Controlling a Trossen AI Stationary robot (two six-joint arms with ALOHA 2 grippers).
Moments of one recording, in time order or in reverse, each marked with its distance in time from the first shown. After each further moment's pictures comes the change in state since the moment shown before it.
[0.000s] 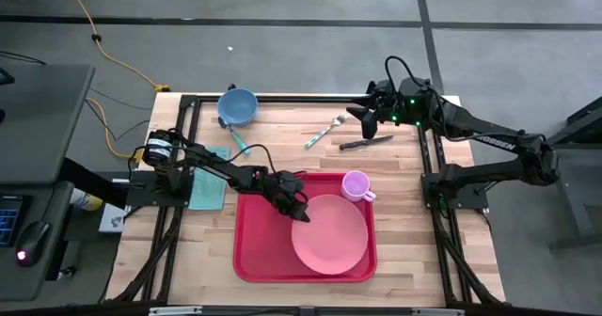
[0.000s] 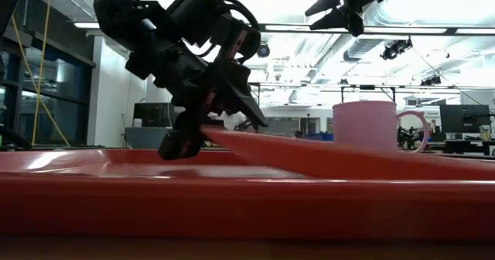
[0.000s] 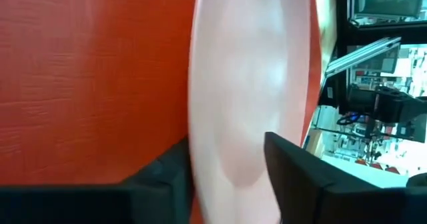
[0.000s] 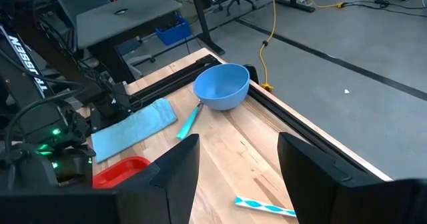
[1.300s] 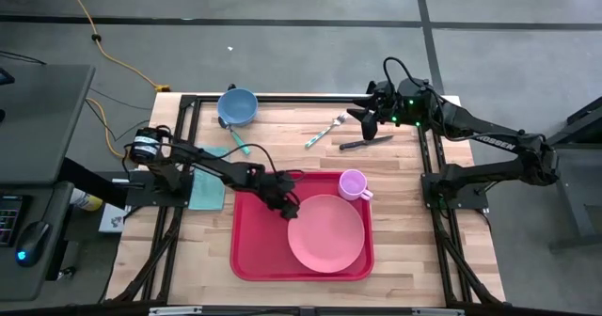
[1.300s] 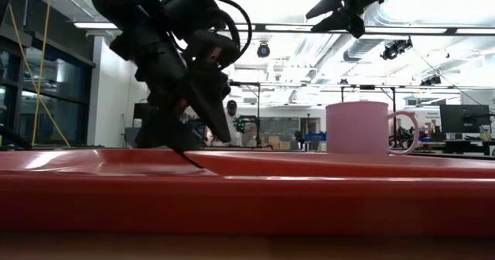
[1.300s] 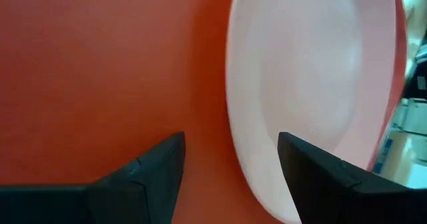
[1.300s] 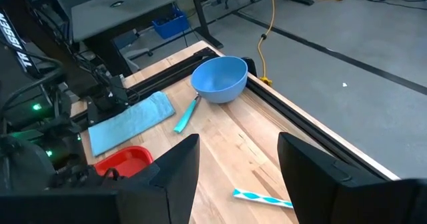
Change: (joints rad) left arm 0.001 -0.109 -0.001 -0.348 -0.126 0.173; right arm 0.000 0.001 0.000 -0.027 0.001 0.001
